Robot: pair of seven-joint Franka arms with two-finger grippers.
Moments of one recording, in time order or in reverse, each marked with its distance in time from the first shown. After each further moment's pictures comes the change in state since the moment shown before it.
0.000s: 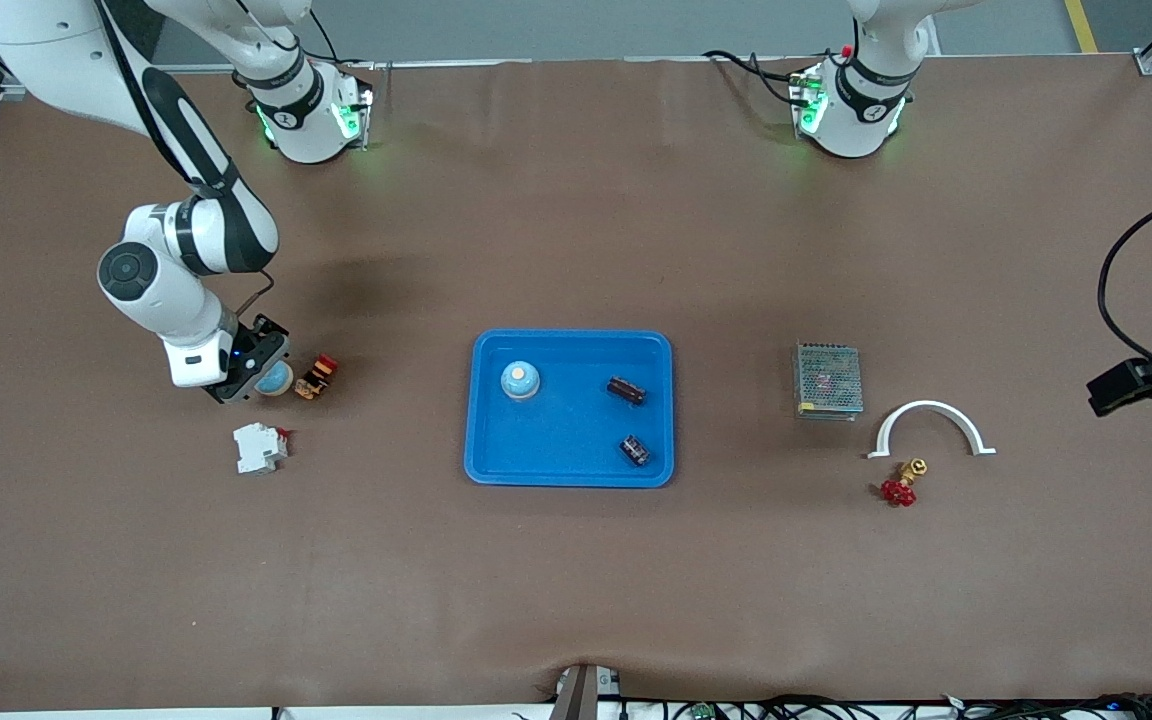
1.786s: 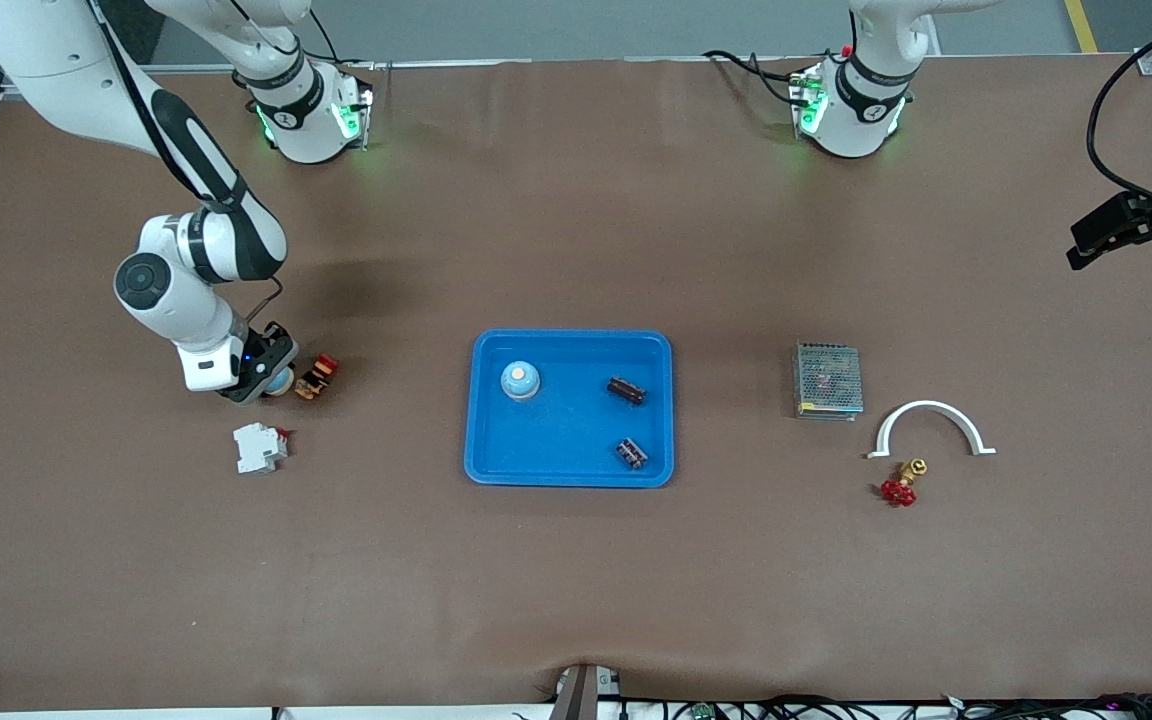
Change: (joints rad) left arm -0.172 -0.325 0.210 -0.248 -0.182 -0.120 0.121; right arm -0.001 0.055 0.001 0.004 0.000 0.052 -0.001
